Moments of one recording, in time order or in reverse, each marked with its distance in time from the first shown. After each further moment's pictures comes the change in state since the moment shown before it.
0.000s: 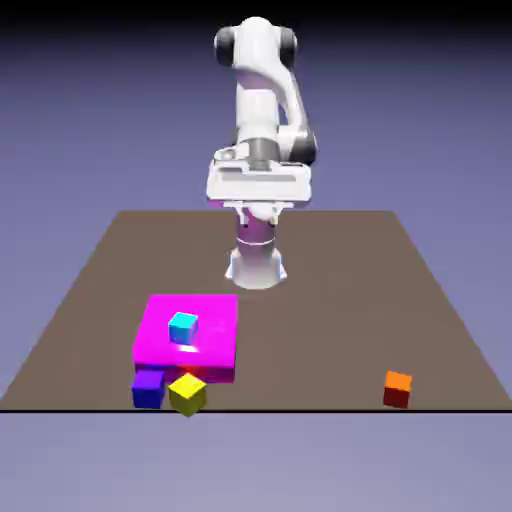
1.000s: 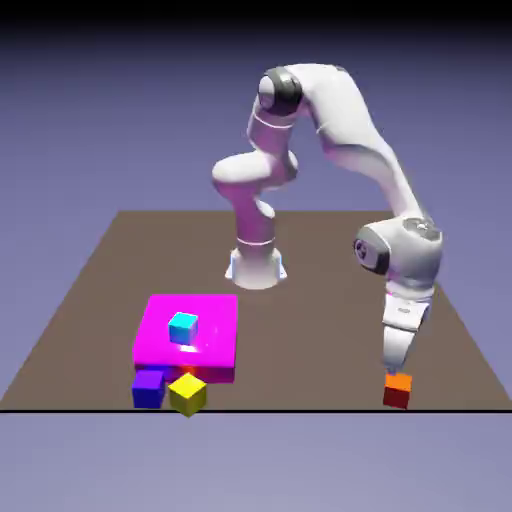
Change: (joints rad) arm 0.580 1.054 -0.076 0.803 -0.014 -0.571 -0.624
